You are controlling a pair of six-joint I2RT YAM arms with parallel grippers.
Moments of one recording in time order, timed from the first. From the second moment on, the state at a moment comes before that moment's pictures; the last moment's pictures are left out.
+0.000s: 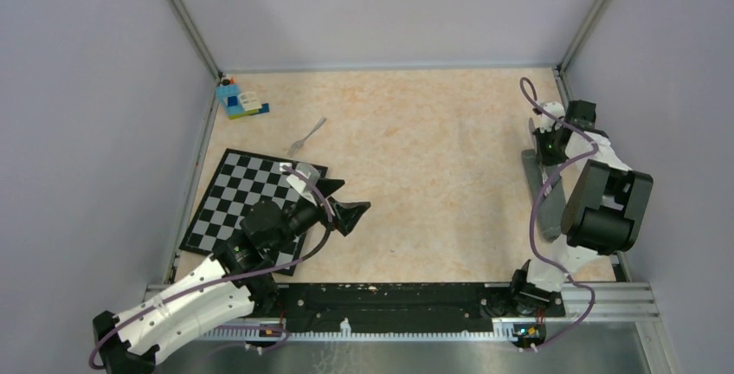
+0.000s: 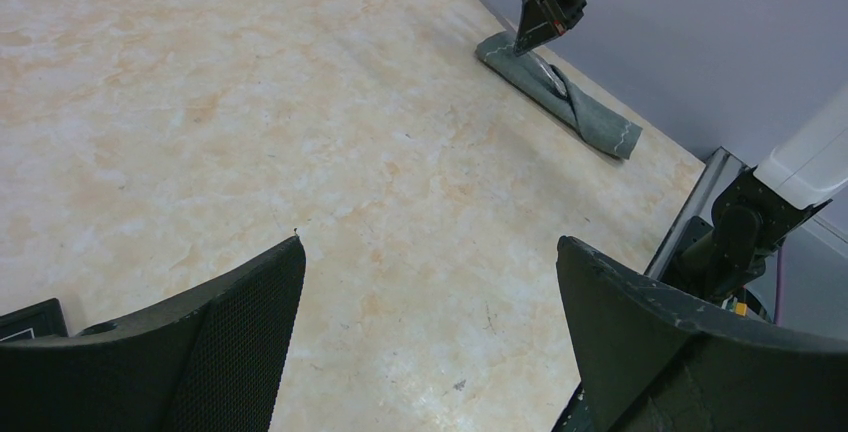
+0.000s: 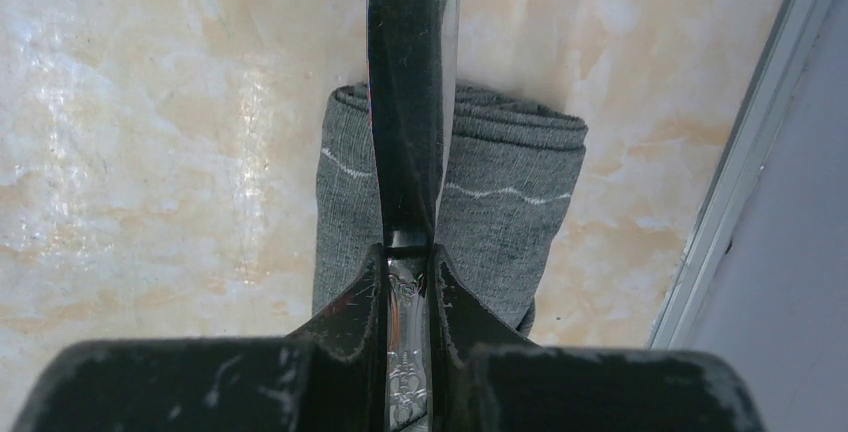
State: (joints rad) left arm -0.88 0.53 0.43 0.10 -0.02 -0.30; right arm -0.33 1.68 1.11 -0.45 -0.18 -0.49
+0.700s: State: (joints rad) left arm -0.85 0.54 0.41 0.14 0.05 -0.31; right arm -0.34 1.63 1.03 -0.57 -0.09 -0.46
